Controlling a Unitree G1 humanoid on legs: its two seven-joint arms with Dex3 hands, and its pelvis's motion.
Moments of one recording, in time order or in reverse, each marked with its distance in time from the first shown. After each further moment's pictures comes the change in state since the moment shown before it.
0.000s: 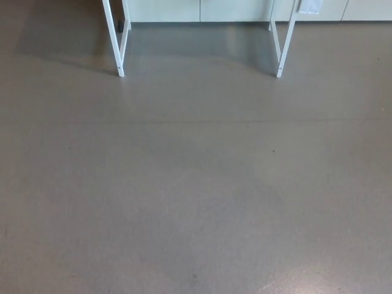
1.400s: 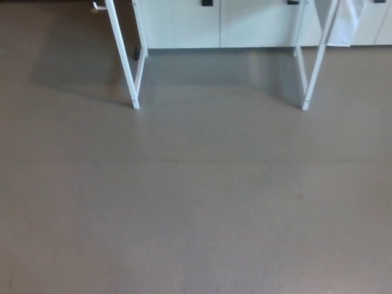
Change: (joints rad) left_arm 0.019 0.007 -0.006 -0.082 -0.133 0.021 -0.109; right_arm -0.001 -0.037 0.017 -0.028 -0.049 0.032 0.061
